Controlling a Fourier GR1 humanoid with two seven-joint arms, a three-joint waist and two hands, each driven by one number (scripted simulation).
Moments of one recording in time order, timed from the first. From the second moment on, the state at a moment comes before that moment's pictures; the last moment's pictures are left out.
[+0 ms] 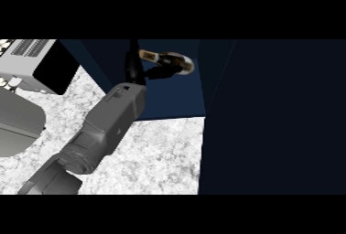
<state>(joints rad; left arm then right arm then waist) -1.16 0.04 -0.31 -0.12 0.67 0.64 -0.52 0.24 -0.09 0.26 -2.49 -0.13 0.22 0.36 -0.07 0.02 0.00</state>
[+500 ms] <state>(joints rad) -1.14 0.02 -0.28 -0.20 0.67 0.50 -0.62 0.29 -0.09 0.25 -2.50 -0.13 0.23 0.34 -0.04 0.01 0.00</state>
